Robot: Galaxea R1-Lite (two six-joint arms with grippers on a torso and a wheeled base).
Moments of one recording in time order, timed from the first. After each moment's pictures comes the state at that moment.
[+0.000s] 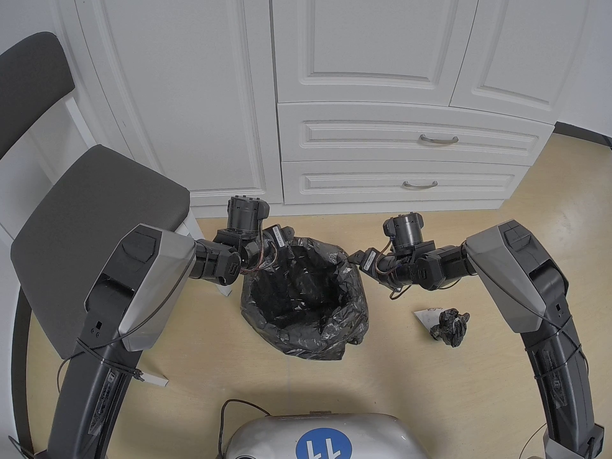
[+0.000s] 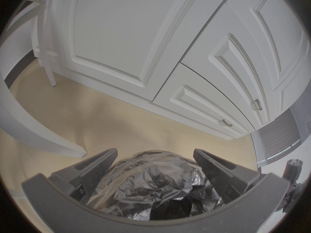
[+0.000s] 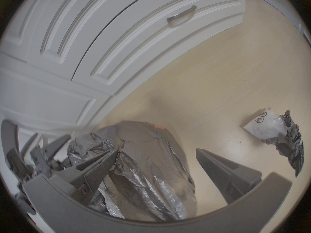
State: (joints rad) left arm -0.38 2.70 -1.98 -0.27 0.09 -0.56; right arm 0.37 2.65 -1.84 -0.19 0.04 0.76
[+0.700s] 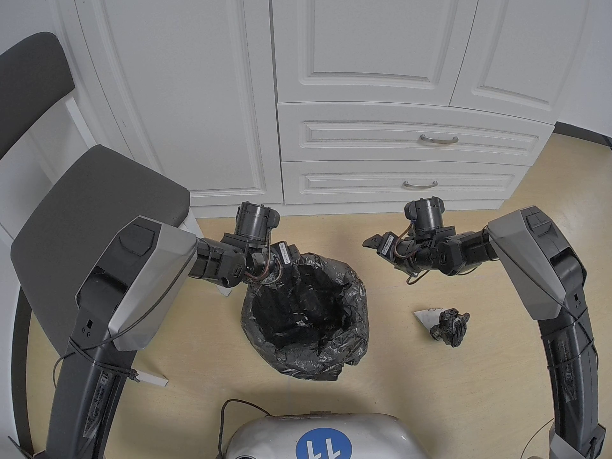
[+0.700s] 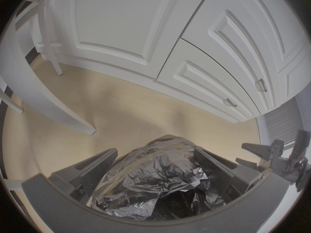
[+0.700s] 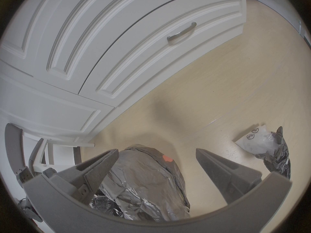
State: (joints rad) left arm -0.42 2.62 -1.87 -0.12 0.10 -0.58; right arm 0.30 2.56 -1.78 -0.20 0.07 0.71
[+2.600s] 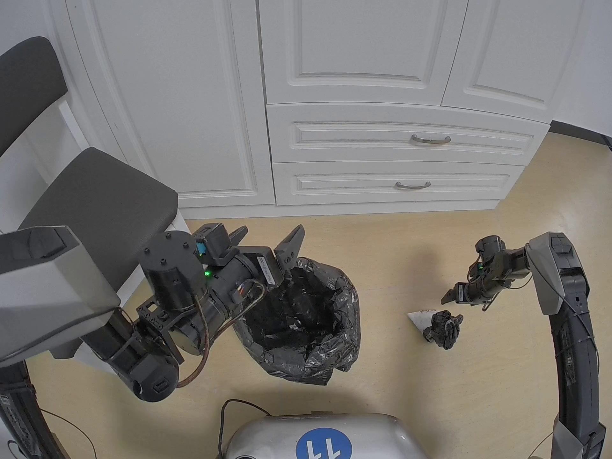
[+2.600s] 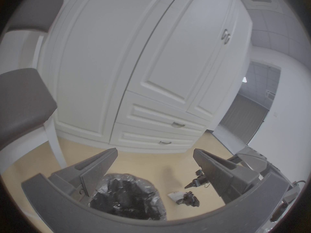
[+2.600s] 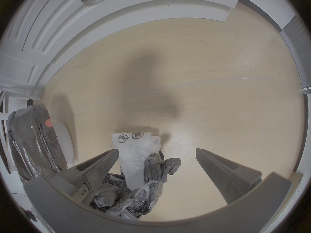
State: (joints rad) left arm -0.60 2.04 -0.65 -1.44 0.14 -0.28; right arm -0.10 2.81 -2.00 0.23 0.14 0.02
